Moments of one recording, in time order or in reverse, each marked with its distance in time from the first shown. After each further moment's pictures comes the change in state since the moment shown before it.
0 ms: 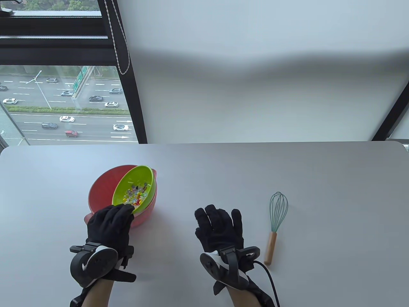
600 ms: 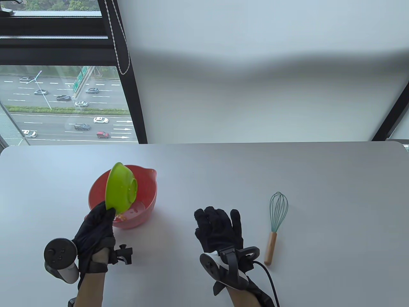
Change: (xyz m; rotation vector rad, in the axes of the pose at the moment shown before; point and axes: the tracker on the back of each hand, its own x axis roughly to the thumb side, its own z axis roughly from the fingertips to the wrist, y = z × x) left_hand -0.059 -0.005 0.008 0.039 0.491 0.676; right_hand 0.001 -0.002 0.000 0.001 -0.005 -0.003
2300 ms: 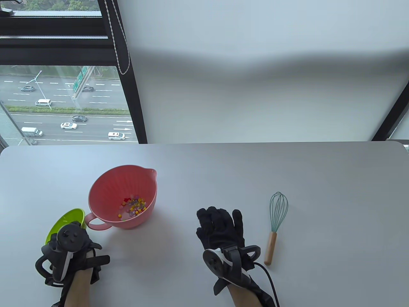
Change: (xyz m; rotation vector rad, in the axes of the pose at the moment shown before) left_hand -0.032 0.028 -0.012 -0.126 0.293 -1.101; right_hand -0.008 0.005 -0.001 0.051 0.041 -0.057
